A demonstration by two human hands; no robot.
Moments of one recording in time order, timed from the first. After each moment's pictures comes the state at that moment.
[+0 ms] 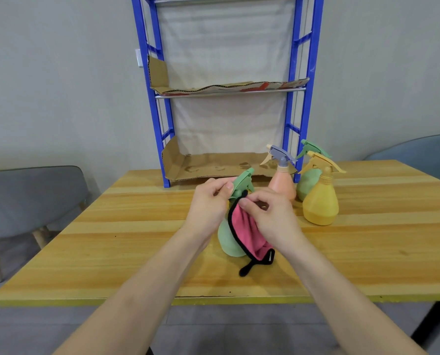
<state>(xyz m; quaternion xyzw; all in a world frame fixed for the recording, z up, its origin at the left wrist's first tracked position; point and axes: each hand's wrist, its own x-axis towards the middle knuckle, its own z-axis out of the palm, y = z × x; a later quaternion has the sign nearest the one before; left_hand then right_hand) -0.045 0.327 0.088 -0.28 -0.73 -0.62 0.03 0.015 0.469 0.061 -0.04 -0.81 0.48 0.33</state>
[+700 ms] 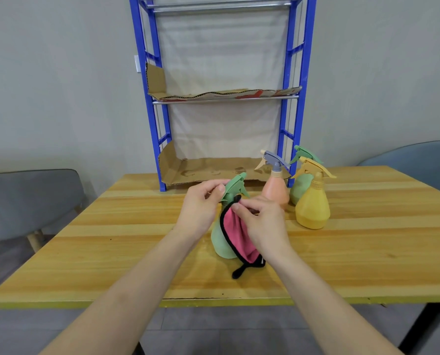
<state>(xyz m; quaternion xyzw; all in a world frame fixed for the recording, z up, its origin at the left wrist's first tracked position) -0.045 0.321 0.093 -0.29 -0.74 -0.60 0.05 0.020 0.458 0.055 -0.07 -0.80 0.48 0.35</state>
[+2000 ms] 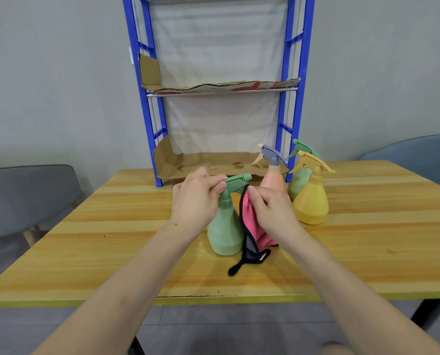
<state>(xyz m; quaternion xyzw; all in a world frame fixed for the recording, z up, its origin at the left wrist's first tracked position) -0.054 0.329 0.097 -0.30 -0.86 -0.34 0.22 0.010 0.502 0.057 -0.01 -0.87 0.36 0.34</state>
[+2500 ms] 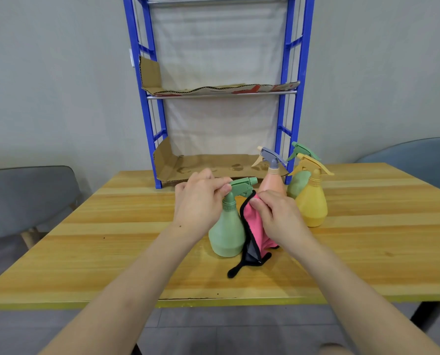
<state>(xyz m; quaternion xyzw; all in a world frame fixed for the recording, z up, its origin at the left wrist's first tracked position) -0.049 0.334 0.100 -0.31 -0.87 -0.30 0.22 0.011 0.523 0.043 0.04 -0.89 0.25 0.38</state>
